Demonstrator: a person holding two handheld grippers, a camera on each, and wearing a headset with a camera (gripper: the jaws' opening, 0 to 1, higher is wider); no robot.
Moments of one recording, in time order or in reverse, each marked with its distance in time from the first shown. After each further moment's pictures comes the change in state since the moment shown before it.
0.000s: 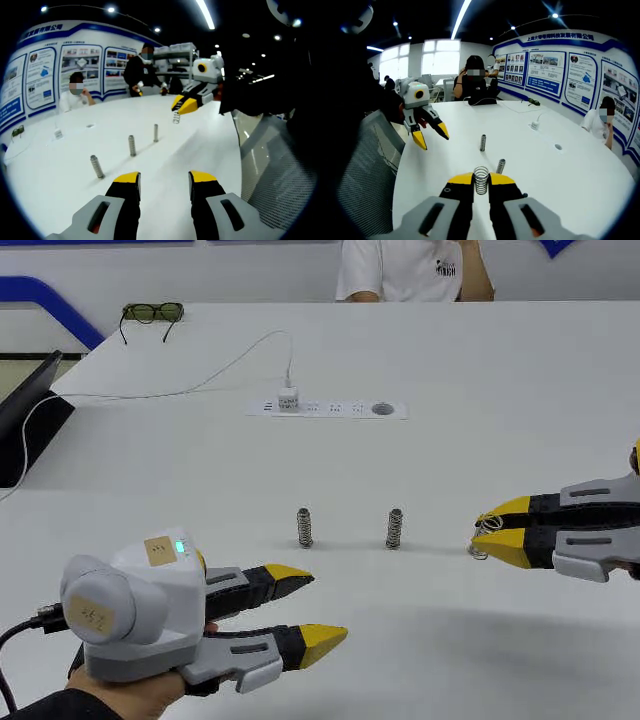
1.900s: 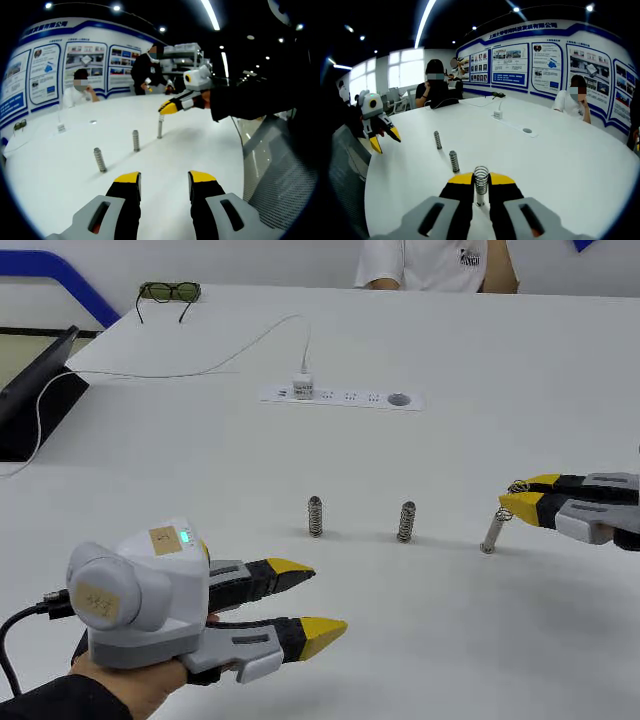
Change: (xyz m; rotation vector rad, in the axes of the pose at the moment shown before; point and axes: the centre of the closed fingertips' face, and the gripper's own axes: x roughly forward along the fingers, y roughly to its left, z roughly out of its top) left arm -0.004 0.006 -0.010 -0.033 0.001 0.025; right arm 0.015 -0.081 -0.039 0.187 -0.025 -0.235
